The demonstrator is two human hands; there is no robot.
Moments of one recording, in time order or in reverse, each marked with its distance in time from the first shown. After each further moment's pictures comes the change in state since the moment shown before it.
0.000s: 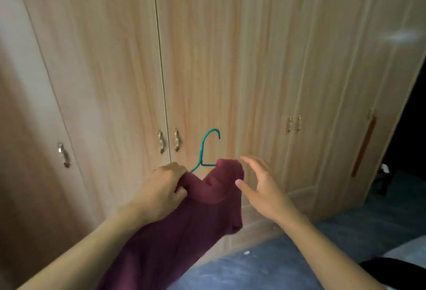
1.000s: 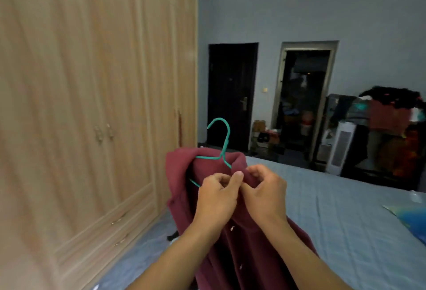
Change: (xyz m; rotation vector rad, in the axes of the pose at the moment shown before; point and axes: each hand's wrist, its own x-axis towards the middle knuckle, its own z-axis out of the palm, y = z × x) left_hand -0.058 0.597 0.109 -1.326 -0.402 0.063; right_hand -0.334 0.016 -0.403 -0.363 0.872 0.536
